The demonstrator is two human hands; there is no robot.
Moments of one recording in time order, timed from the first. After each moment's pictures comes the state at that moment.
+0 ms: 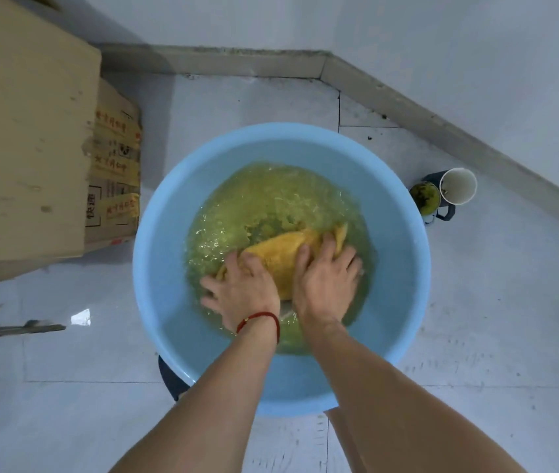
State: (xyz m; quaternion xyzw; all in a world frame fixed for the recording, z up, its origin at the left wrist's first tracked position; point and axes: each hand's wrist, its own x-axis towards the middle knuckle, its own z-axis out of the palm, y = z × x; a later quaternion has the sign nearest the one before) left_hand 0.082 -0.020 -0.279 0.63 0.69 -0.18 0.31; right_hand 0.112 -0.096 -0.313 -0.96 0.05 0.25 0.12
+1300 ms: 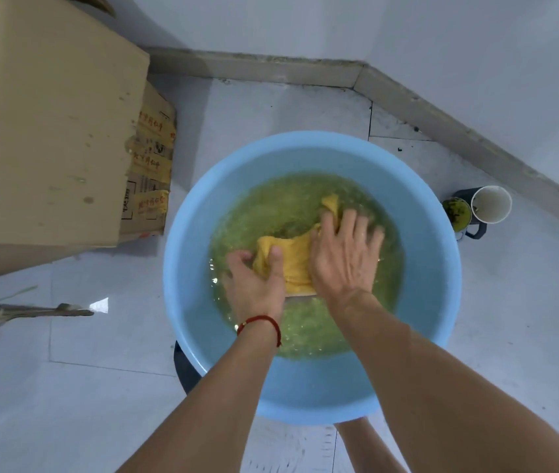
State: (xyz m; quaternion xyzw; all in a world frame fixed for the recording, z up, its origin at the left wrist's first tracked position) left_hand 0.067 0.001 -0.274 0.60 0.68 -0.08 0.43; right_hand 0.157 -0.080 -0.310 -0.96 -0.17 0.21 0.02
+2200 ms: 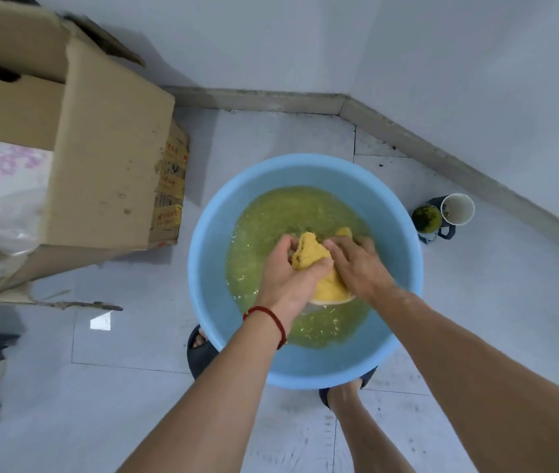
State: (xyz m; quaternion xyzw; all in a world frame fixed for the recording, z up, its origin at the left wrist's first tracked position) left_hand 0.093 -0.008 -0.159 0.56 0.52 -0.13 0.63; right_hand 0.180 -0.133 -0.245 -0.85 -0.09 0.48 0.21
